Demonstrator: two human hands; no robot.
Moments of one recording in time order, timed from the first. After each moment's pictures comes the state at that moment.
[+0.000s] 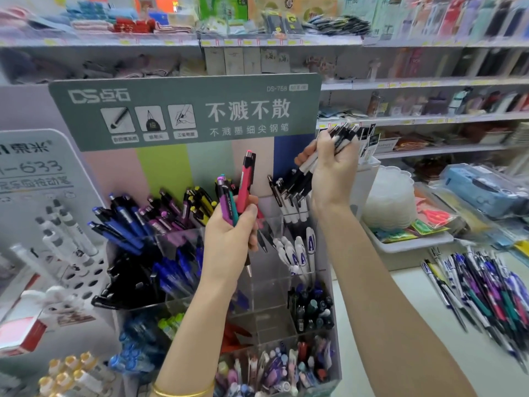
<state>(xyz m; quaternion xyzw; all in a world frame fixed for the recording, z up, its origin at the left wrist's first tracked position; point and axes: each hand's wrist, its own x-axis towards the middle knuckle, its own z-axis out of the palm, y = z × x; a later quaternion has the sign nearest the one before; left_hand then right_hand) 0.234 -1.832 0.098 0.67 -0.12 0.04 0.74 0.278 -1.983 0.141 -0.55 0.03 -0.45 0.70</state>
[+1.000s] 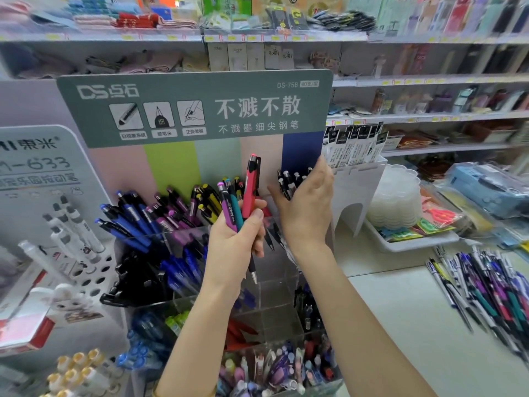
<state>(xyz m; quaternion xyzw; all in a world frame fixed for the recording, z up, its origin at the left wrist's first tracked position) 0.235 -1.822 0.089 0.62 -0.15 0.00 0.77 0.275 -1.944 0.086 -0.85 0.19 -0.41 0.28</state>
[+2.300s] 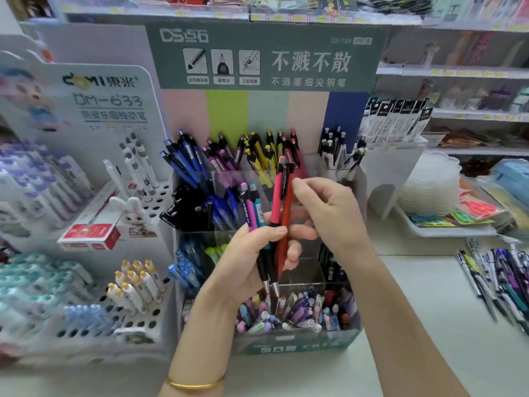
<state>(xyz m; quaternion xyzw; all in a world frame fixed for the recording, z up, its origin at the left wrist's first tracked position) 0.162 -1.771 0.050 0.43 -0.19 -0.24 0.85 0.161 -1.909 0.088 -0.79 -0.04 -0.17 0.58</state>
